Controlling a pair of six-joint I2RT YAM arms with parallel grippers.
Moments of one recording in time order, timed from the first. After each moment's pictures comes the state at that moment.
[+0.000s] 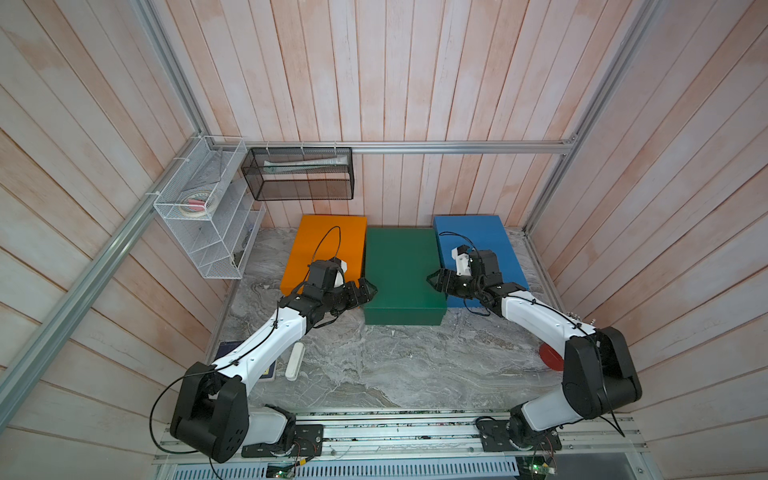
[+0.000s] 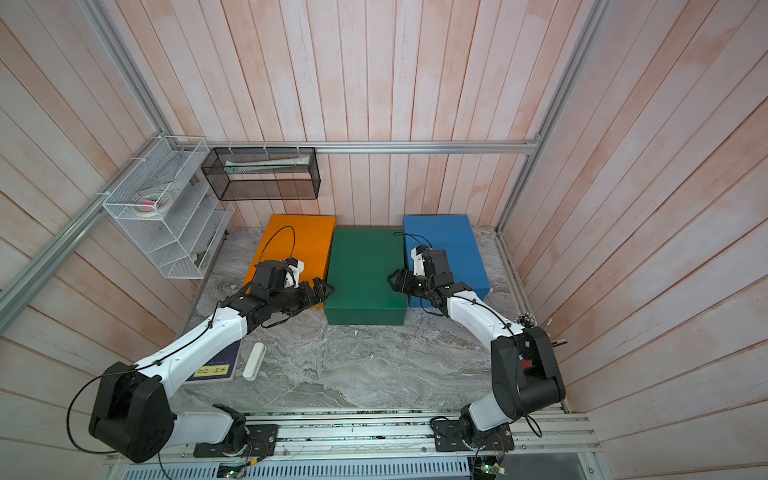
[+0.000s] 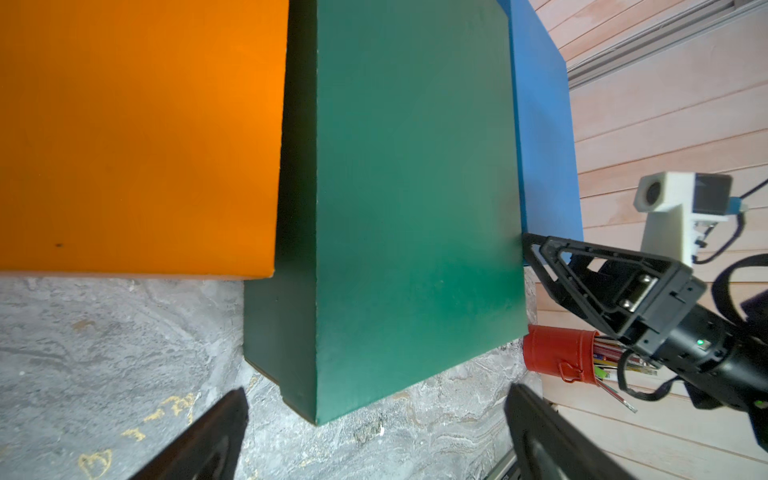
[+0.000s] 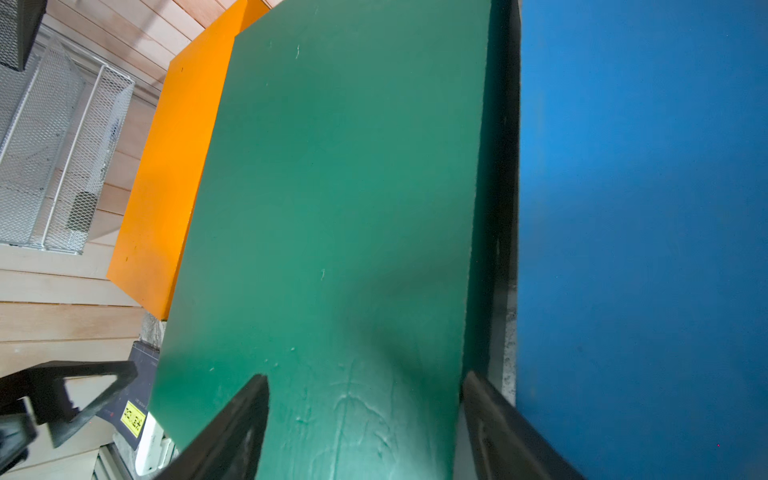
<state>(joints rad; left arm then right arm) -0.39 1.38 0.95 -0.30 0.37 -0.70 0.34 1.52 0.97 -0.13 -0.35 0.54</state>
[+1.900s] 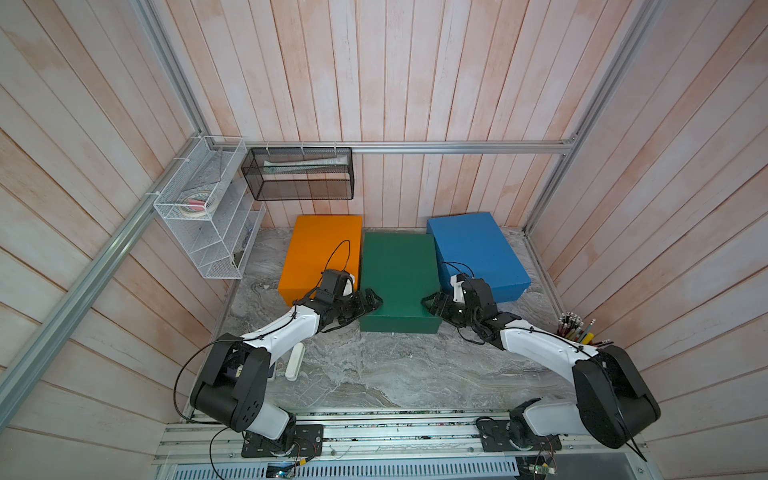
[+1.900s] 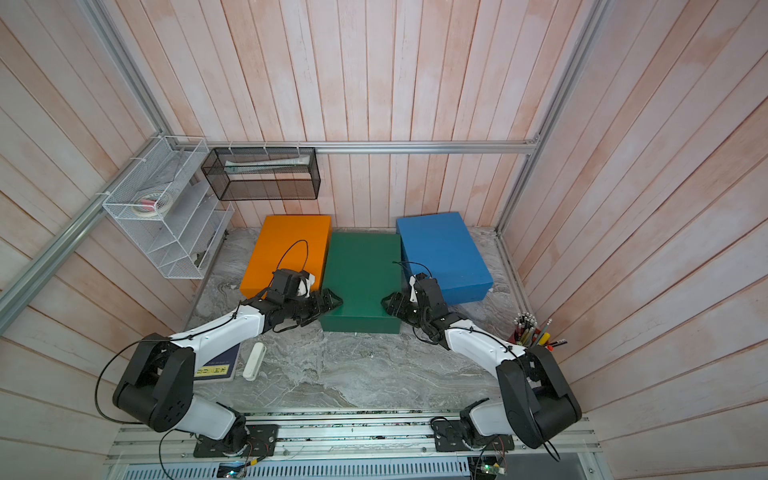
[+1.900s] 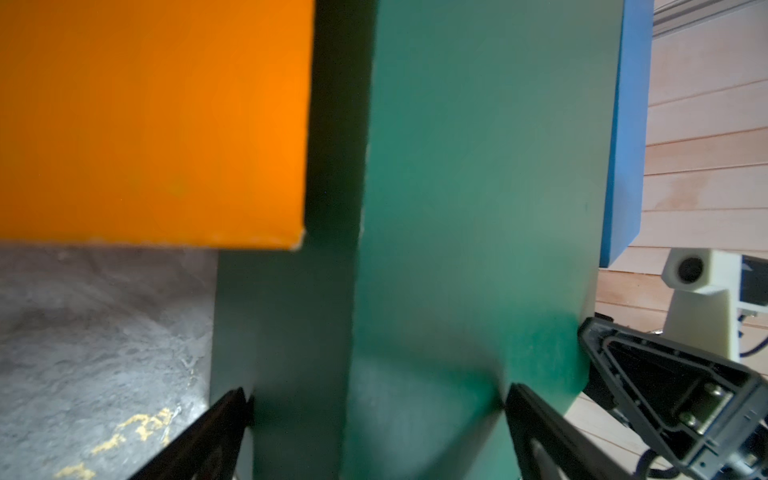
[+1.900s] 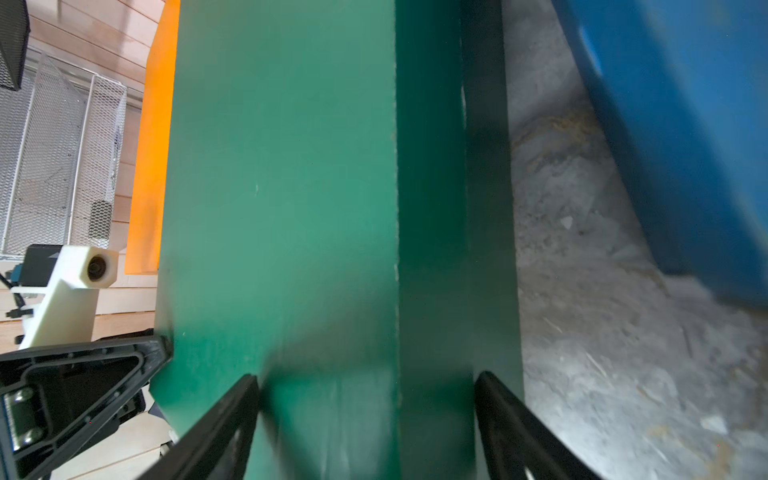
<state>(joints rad) -0.43 1.51 0.88 -0.19 0.42 -0.75 0.47 1.36 0.66 0.03 -0.27 0.83</state>
